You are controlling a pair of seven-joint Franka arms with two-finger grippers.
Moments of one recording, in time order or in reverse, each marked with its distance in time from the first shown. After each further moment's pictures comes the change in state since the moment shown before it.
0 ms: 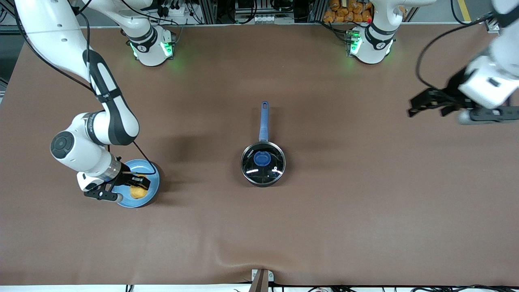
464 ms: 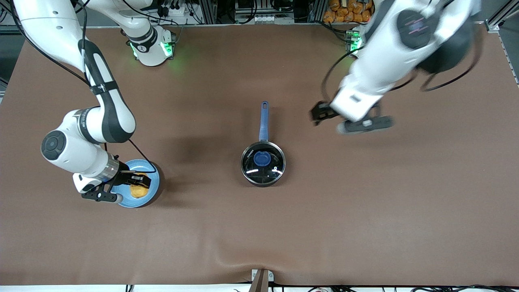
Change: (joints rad) left arm -0.311 0.251 -0.035 0.085 0.000 0.207 -0.418; right arm 0.013 -0.028 0.001 0.079 0.000 -0.148 0.001
